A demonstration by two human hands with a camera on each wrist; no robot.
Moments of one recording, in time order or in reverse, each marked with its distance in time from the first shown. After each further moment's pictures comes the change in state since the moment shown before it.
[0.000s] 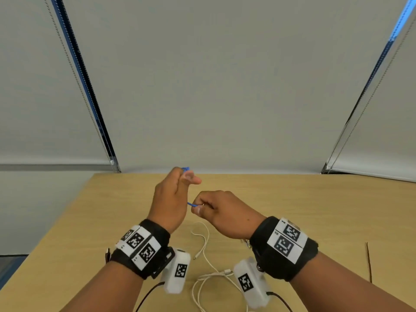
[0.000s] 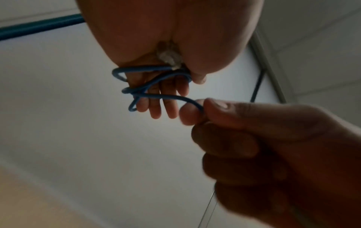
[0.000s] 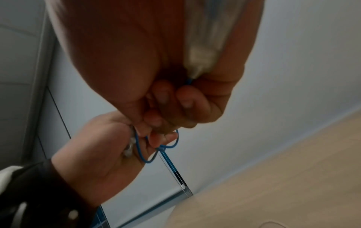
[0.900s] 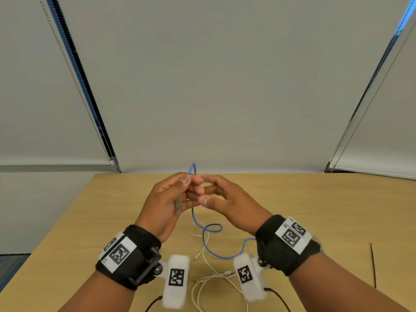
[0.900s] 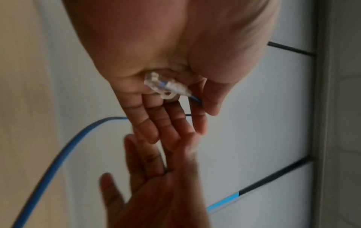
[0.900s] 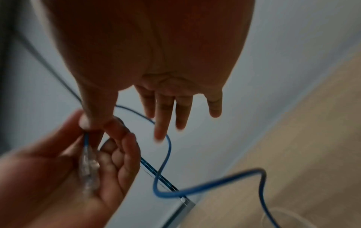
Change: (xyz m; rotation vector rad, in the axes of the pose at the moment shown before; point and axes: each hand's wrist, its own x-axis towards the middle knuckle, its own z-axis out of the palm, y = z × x) left_hand -0.005 0.004 -0.012 -0.667 -0.244 -0.235; right_hand 0.005 0.032 -0.006 0.402 0.115 0.007
